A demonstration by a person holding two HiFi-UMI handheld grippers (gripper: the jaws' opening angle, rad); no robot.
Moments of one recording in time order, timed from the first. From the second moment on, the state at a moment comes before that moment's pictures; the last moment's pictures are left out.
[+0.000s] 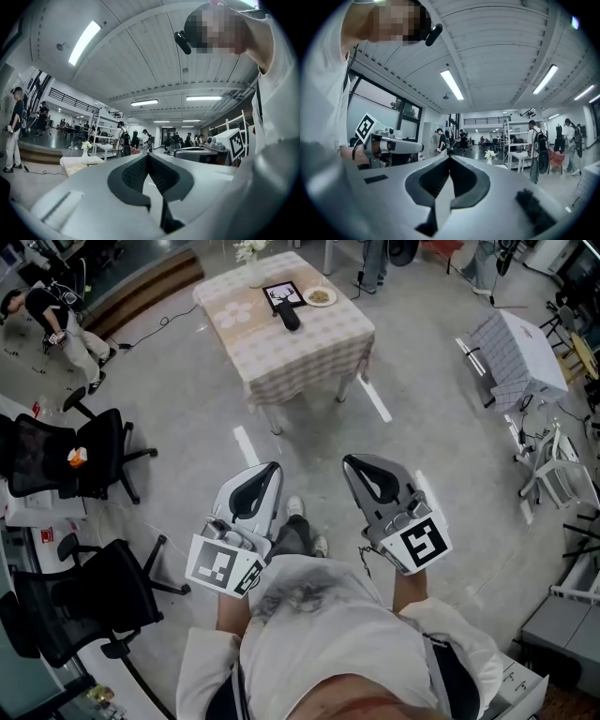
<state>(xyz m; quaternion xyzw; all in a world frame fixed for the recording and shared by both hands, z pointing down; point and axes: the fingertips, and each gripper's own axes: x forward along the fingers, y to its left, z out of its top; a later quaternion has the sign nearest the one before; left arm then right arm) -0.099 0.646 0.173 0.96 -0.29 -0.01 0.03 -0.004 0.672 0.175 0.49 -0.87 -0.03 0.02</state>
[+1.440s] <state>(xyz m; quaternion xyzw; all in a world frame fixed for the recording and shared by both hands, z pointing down) -0.083 0.391 0.208 0.96 -0.27 -0.01 0.06 0.001 0.431 0.209 0.53 -0.84 0.01 0.07</state>
